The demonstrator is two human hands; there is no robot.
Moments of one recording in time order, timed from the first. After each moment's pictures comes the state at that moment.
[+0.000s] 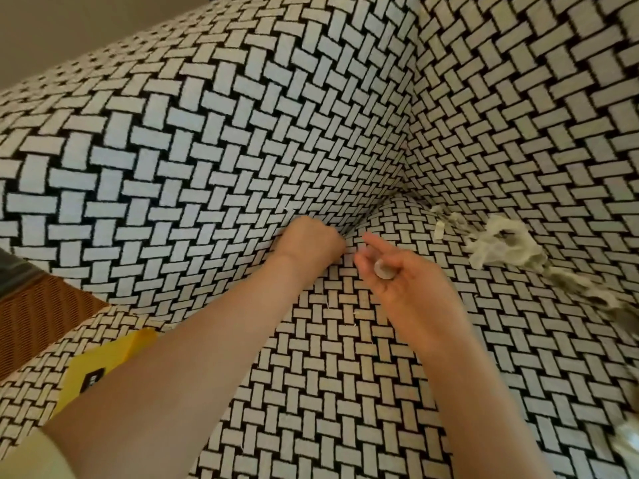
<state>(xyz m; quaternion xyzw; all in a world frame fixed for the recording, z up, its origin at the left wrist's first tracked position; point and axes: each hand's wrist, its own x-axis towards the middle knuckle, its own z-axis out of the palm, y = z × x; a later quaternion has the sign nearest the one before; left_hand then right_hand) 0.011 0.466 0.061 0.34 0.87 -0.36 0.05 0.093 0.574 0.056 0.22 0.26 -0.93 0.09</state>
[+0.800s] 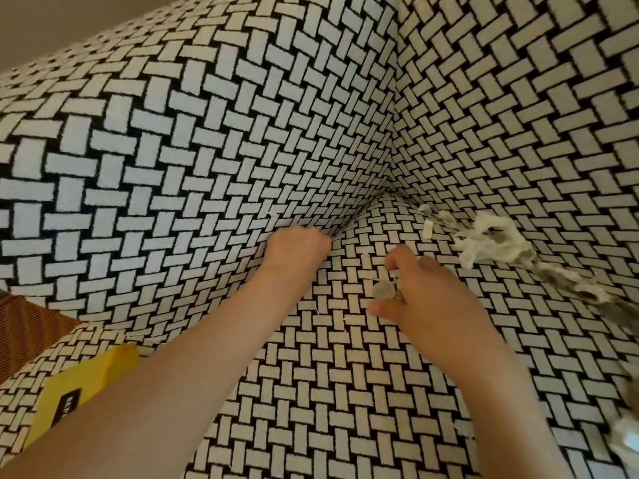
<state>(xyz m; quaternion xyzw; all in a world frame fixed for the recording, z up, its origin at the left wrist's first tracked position) 0.015 0.469 0.062 0.25 0.93 -0.27 0.08 0.110 0.600 0.054 0.06 0.96 -0.28 0.05</state>
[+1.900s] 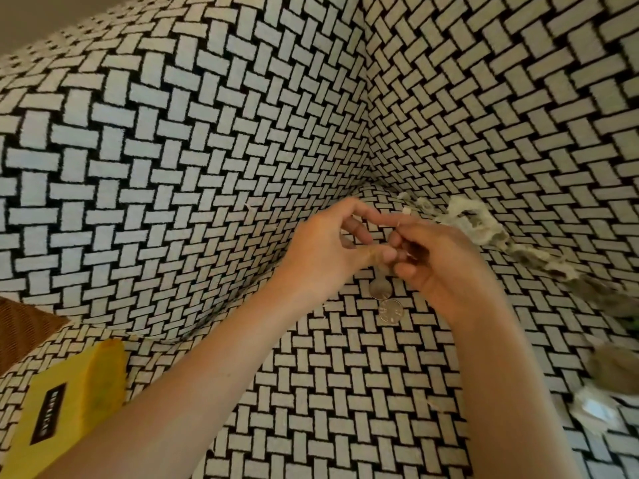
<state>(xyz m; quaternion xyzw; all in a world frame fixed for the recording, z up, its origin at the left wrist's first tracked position) 0.063 0.500 0.087 0.17 0.87 0.44 0.14 0.095 0.627 0.061 0.22 0.46 -0.86 0.05</state>
